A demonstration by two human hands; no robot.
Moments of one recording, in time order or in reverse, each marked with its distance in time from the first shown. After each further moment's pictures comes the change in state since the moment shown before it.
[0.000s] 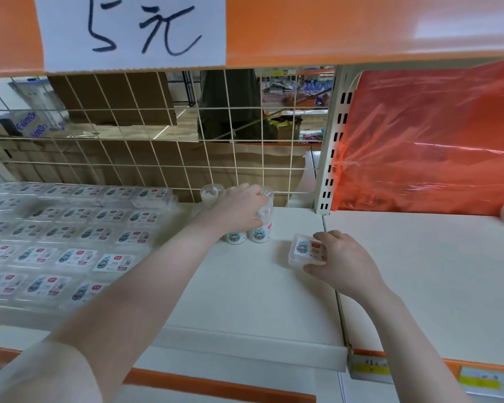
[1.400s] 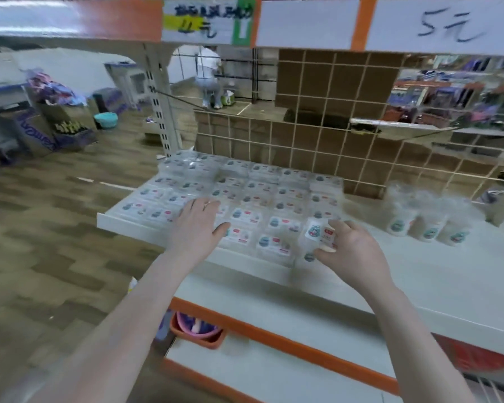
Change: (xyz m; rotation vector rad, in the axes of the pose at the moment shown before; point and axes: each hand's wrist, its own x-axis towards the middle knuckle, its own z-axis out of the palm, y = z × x) left_hand -0.356 -0.292 0.047 -0.150 0.248 -0.578; right_hand -0.022 -0.357 0.094 0.077 0.049 -0.077
